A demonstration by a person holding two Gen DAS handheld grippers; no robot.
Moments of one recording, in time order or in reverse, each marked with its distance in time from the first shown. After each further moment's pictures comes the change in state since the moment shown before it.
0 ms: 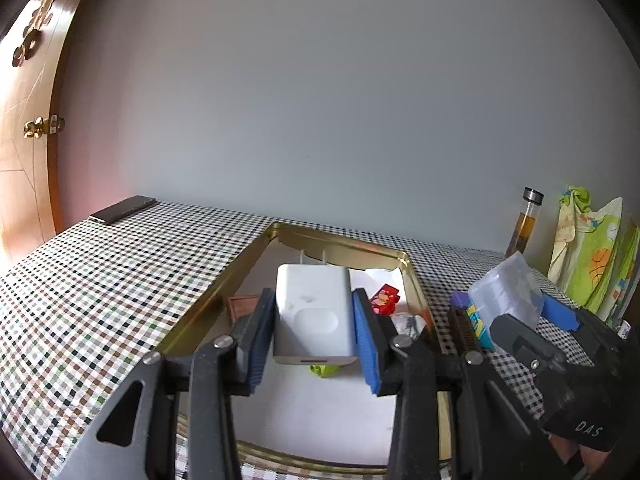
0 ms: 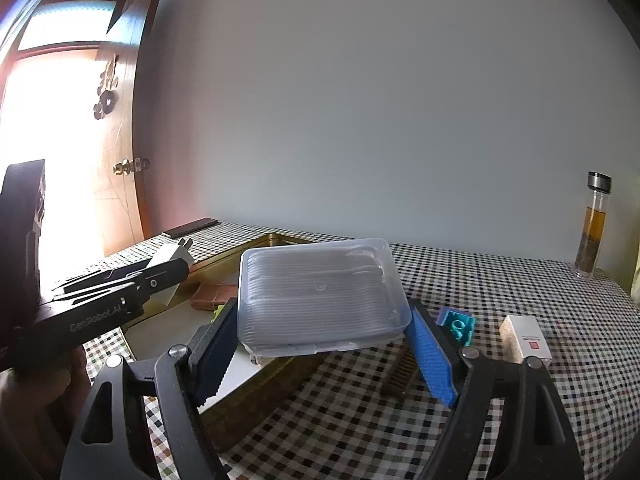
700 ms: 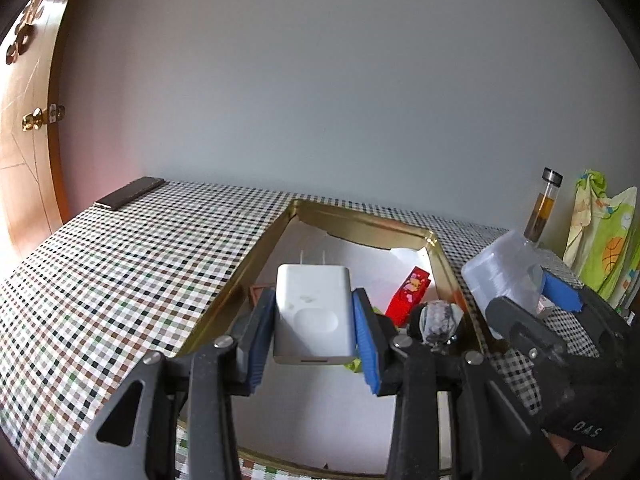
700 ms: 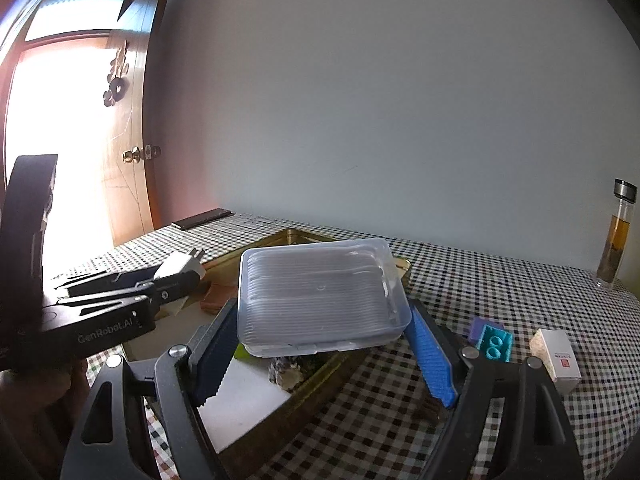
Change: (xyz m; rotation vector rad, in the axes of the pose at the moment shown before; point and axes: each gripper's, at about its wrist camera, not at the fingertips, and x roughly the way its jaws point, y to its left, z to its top) left arm 0.025 0.016 0.008 0.015 0.122 0.038; right arm 0.033 0.016 0.010 -0.031 0.033 0.046
